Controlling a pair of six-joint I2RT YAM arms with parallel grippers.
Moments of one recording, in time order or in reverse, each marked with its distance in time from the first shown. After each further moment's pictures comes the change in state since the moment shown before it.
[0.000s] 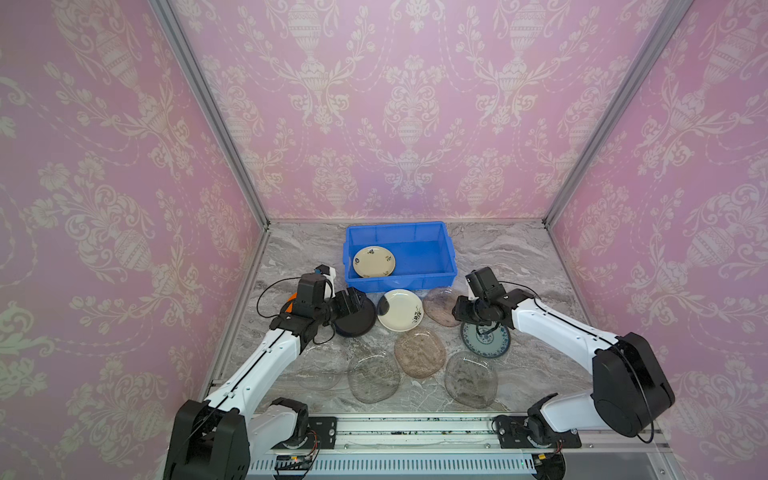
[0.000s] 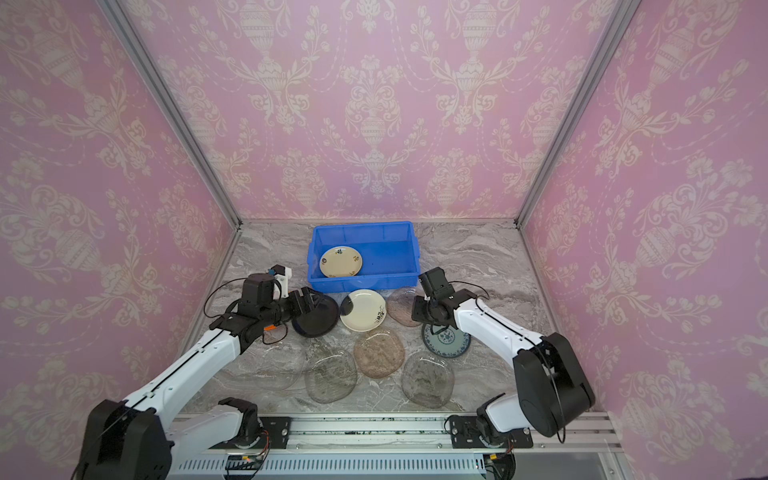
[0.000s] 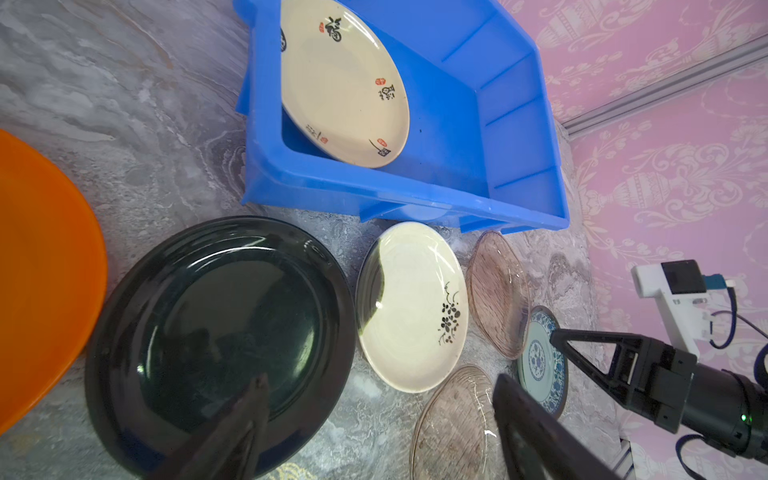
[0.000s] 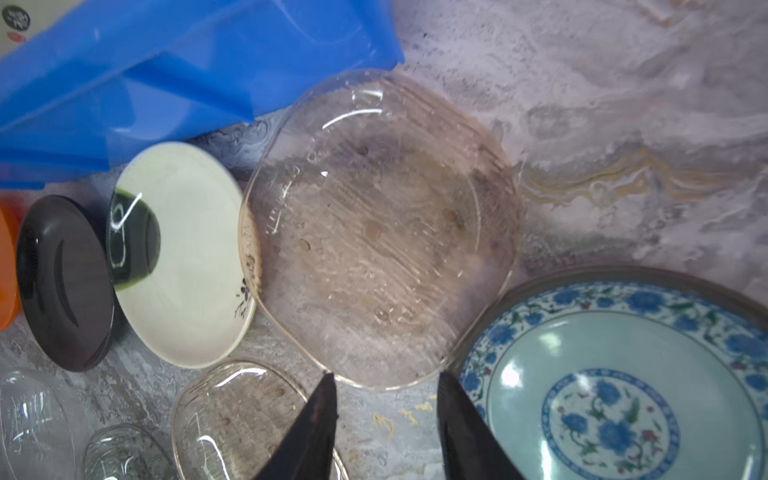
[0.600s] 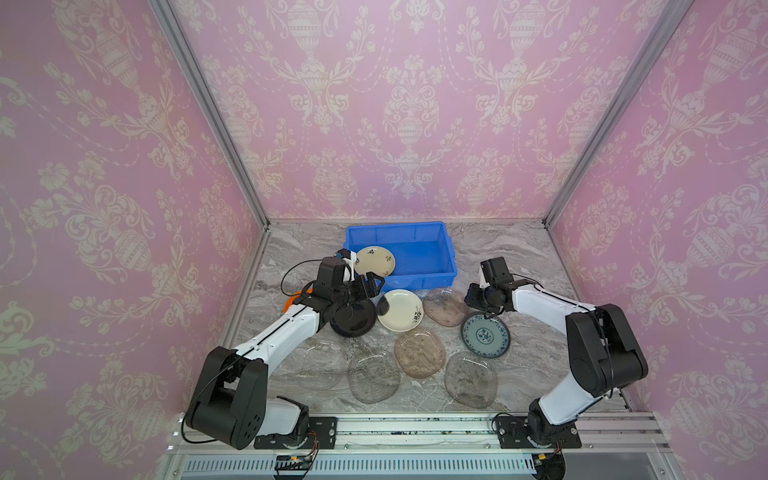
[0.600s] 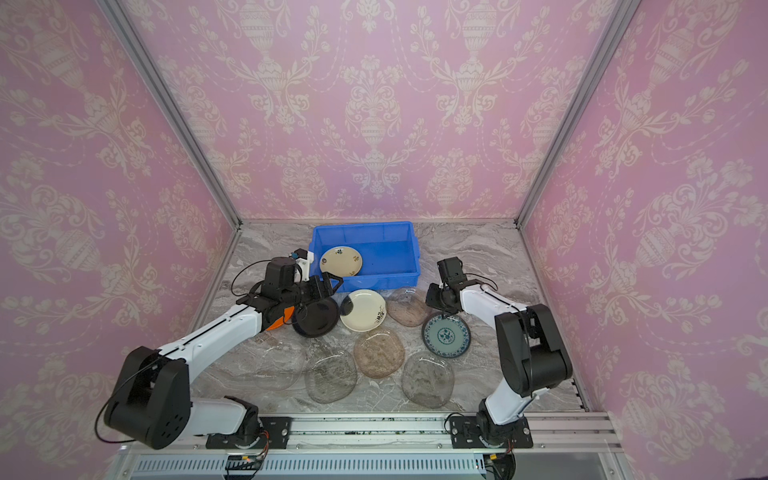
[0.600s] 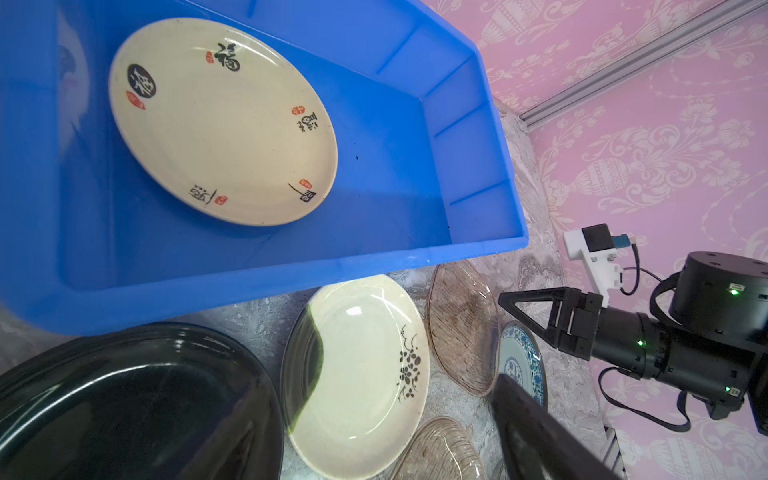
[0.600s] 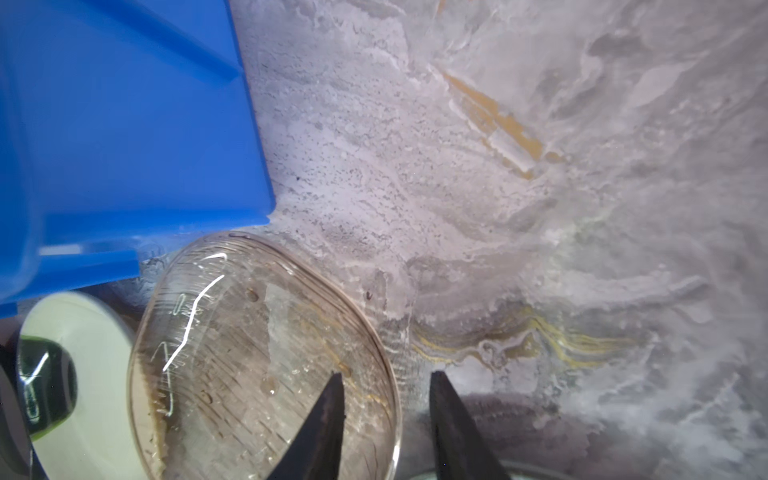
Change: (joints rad) left arm -0.073 0.242 0.135 0.180 0.027 0.000; right arm -0.183 0.211 0.038 0.137 -0.047 -0.101
